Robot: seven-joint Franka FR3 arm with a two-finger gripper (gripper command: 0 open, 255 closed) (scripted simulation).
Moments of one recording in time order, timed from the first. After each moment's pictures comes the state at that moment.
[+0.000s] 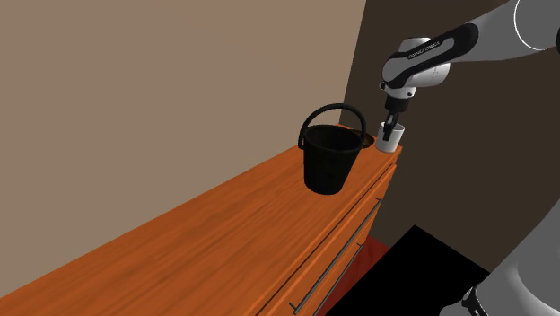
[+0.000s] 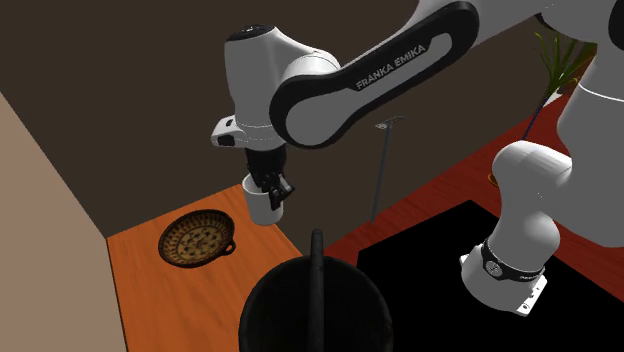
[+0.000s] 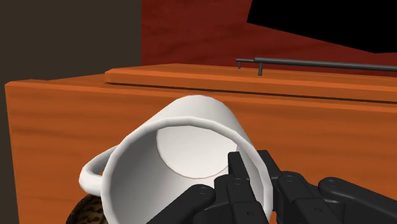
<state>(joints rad) -0.13 0.07 -0.42 -2.03 -0.04 2.10 -0.82</state>
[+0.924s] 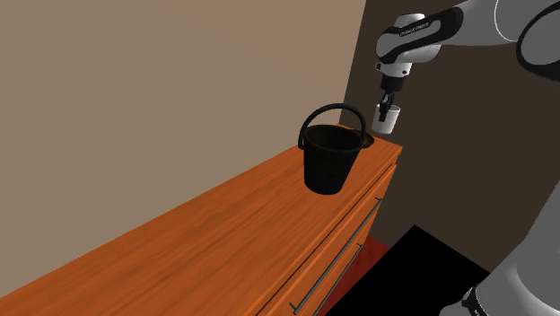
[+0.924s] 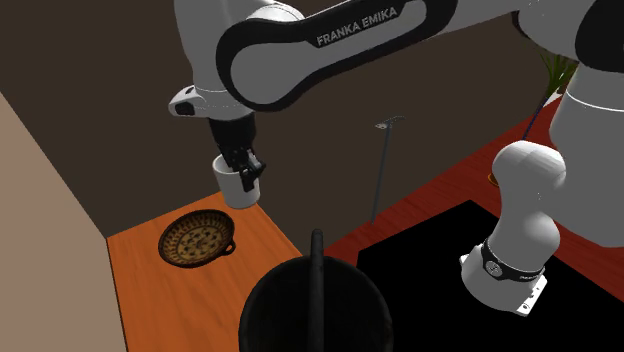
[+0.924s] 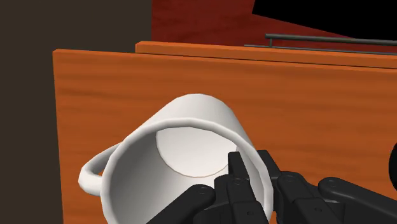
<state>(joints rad) -0.14 0.19 -0.42 -1.73 0.01 1.91 -0.84</state>
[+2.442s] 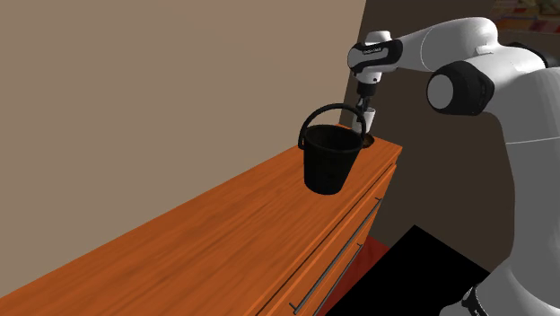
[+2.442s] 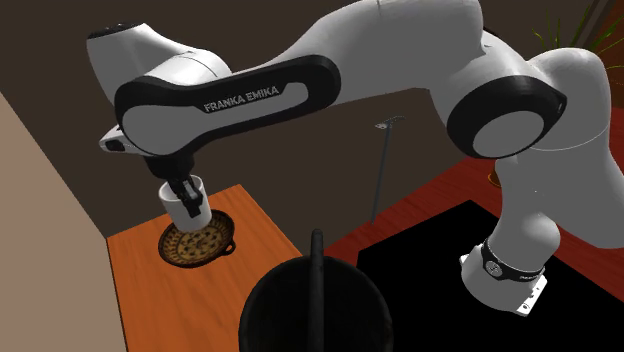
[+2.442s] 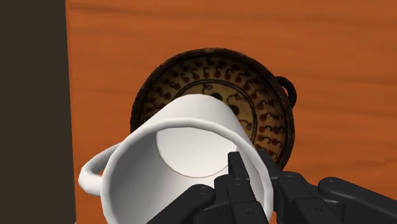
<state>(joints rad) -0.24 0.65 -0.37 -1.18 0.16 1.81 -0.87</state>
